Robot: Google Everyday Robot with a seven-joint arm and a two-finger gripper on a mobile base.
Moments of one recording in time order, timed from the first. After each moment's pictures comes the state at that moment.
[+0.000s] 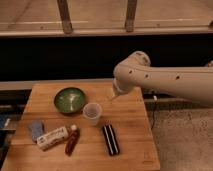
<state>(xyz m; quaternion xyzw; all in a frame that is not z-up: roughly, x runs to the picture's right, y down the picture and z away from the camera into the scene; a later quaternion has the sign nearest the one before) 0.068 0.028 0.715 -0.18 0.06 0.54 0.82</state>
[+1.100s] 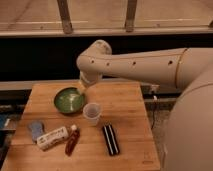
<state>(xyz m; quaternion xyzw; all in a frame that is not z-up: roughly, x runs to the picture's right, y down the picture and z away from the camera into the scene) -0.107 -0.018 0.715 -0.20 -0.02 0.43 0.88</state>
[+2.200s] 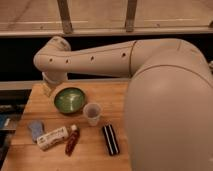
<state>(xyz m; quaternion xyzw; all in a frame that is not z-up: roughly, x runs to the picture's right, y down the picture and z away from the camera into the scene) -0.241 -0.009 0.690 -0.23 -0.07 0.35 0.90</state>
